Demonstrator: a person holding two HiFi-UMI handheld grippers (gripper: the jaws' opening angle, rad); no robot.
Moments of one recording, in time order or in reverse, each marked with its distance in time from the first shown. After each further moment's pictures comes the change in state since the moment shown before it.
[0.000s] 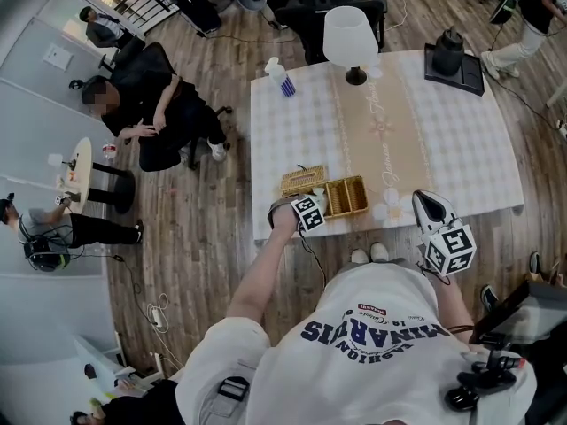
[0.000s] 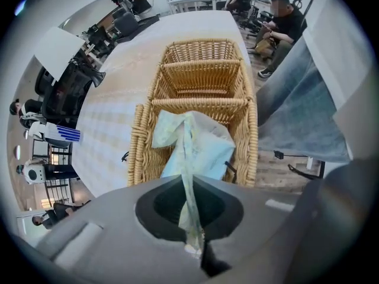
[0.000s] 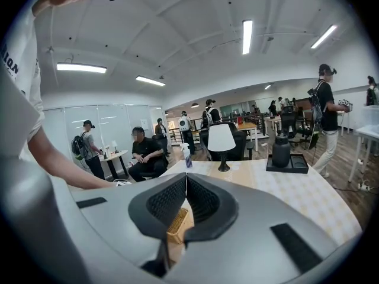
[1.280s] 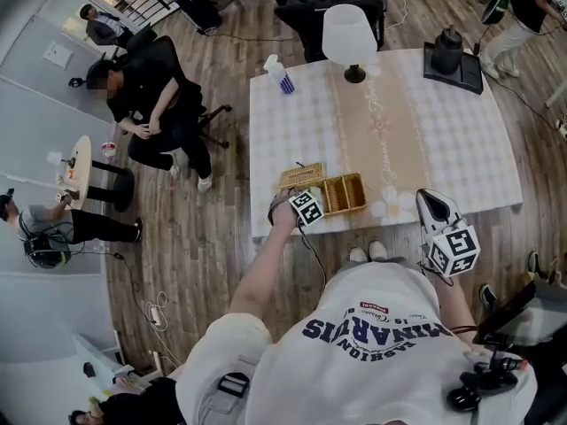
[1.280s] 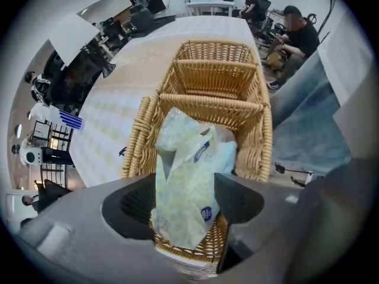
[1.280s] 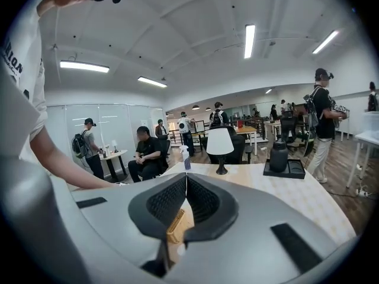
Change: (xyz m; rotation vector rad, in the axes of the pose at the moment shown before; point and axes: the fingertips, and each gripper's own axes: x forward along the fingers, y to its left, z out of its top) left arm 0.014 0.005 0.001 -0.130 -0.028 -0.009; right arm -0.012 -0.004 0.007 -0.031 -0.018 -0.007
